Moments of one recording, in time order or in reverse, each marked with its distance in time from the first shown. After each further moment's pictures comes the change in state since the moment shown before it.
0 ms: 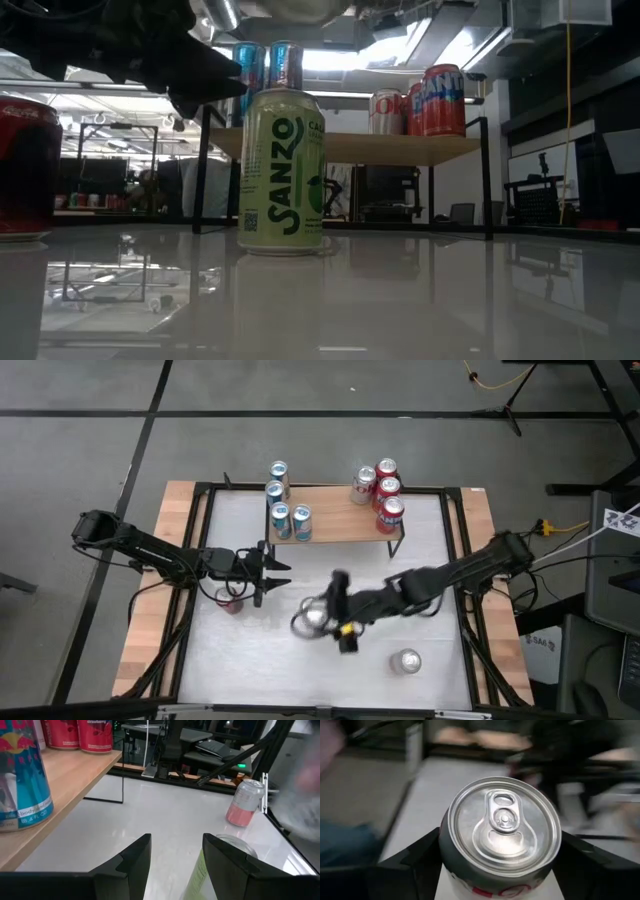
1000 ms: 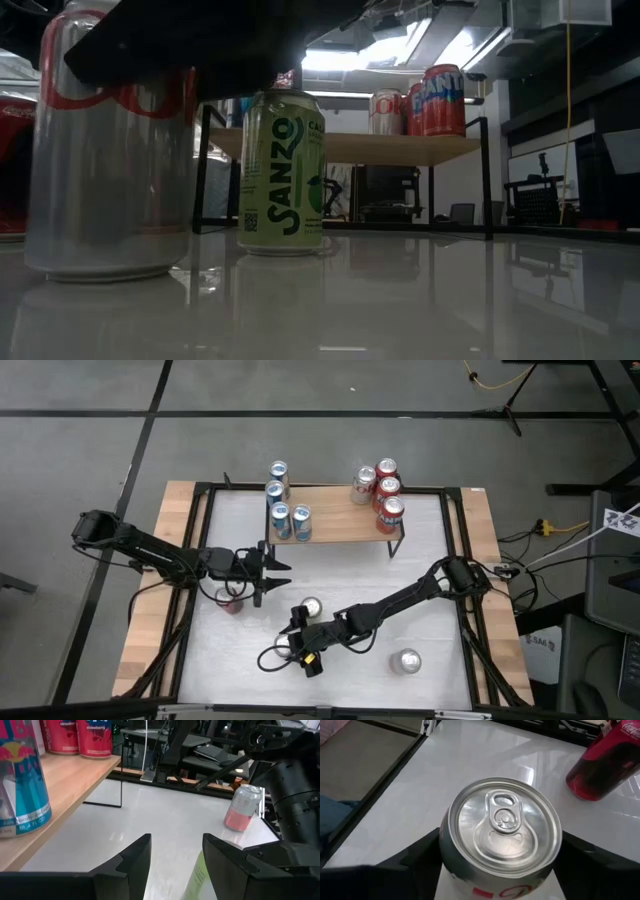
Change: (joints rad) left arm 0.000 0.000 0.000 0.022 0.004 -0.003; right arm 0.002 0.453 0.002 0.442 -0.079 -0.144
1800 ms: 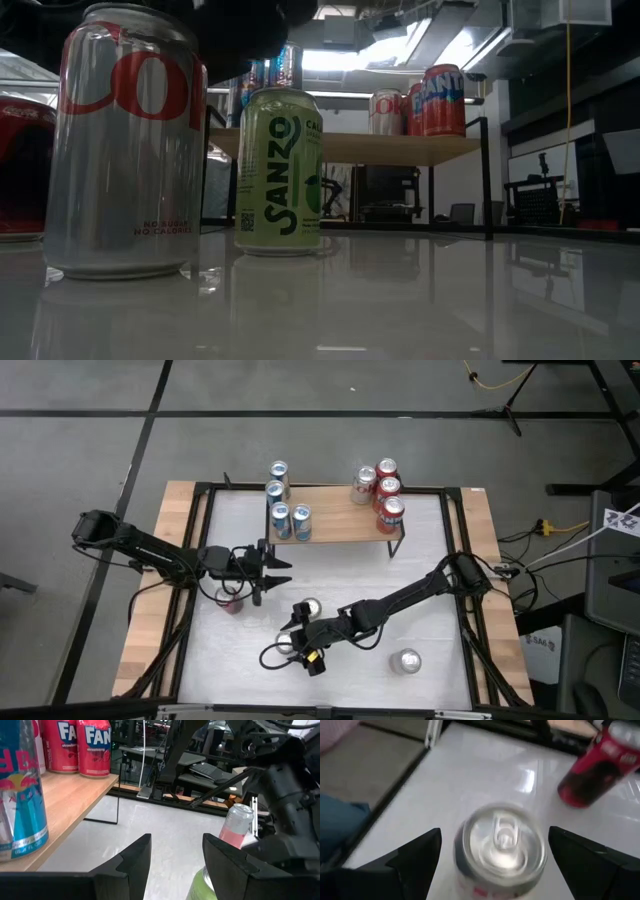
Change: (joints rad) left arm 0.000 0.000 0.000 0.088 0.000 -0.007; right arm -0.001 -0.069 0.000 -0.045 -0.012 -0.002
